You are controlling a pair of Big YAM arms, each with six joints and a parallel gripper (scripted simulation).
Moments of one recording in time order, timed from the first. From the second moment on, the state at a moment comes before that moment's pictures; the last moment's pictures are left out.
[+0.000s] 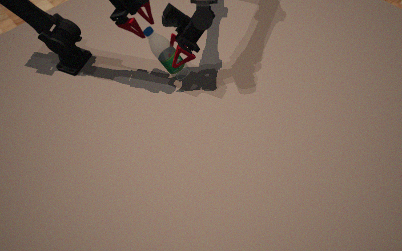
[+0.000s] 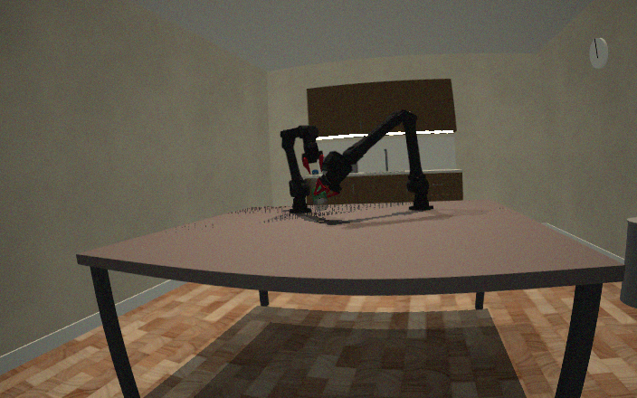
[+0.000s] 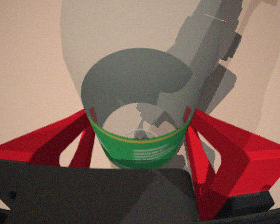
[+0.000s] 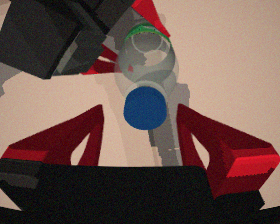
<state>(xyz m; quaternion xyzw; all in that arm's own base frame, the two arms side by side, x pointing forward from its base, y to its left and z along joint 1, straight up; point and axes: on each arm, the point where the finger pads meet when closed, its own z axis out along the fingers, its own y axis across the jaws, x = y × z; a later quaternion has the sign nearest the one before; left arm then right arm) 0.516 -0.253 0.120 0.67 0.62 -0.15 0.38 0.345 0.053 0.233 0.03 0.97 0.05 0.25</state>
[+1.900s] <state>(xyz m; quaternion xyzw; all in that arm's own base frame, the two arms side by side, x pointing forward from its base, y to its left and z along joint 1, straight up) 0.516 -0.253 0.120 0.67 0.62 -0.15 0.38 0.349 0.047 0.236 0.65 0.71 0.19 0.18</state>
